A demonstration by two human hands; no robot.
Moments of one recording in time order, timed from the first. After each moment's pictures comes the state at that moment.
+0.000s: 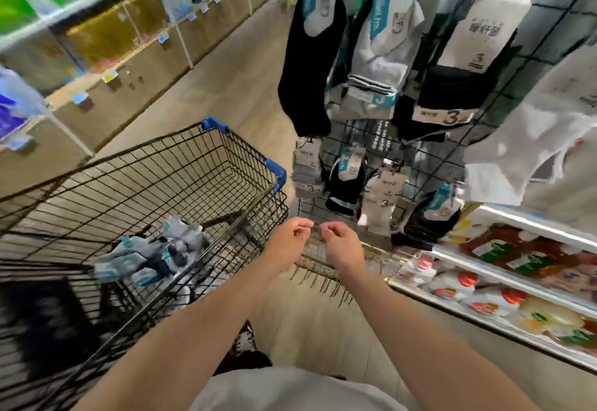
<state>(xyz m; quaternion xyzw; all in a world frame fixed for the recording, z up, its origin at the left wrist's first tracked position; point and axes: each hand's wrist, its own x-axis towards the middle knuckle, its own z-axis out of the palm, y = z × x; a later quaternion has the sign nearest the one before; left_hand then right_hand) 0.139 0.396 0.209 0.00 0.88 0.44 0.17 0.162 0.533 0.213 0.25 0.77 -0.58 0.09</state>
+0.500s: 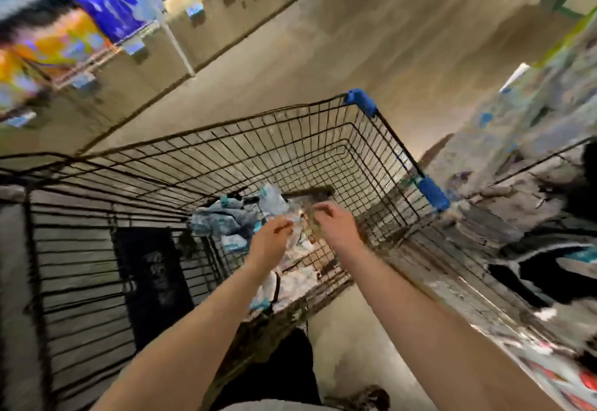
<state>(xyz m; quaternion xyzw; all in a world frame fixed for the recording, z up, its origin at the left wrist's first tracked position) 0.084 0.080 0.117 -0.31 0.80 0.50 0.15 0.012 0.221 0.151 0.07 0.80 -0.51 0.30</state>
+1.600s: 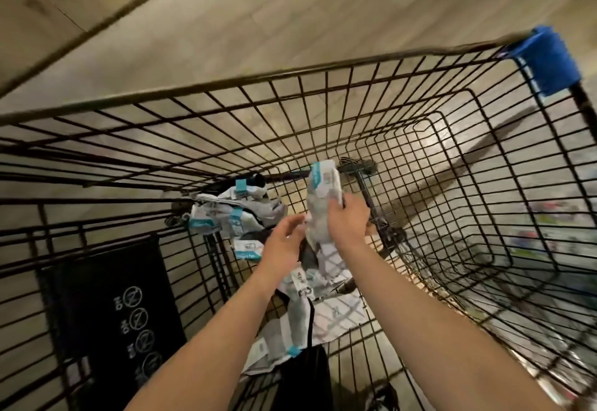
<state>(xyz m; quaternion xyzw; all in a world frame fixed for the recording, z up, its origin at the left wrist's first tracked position) 0.040 -0.034 -0.110 -0.41 0.63 0.64 0.17 -0.062 0.077 -0.147 0.15 0.87 -0.36 0.30</state>
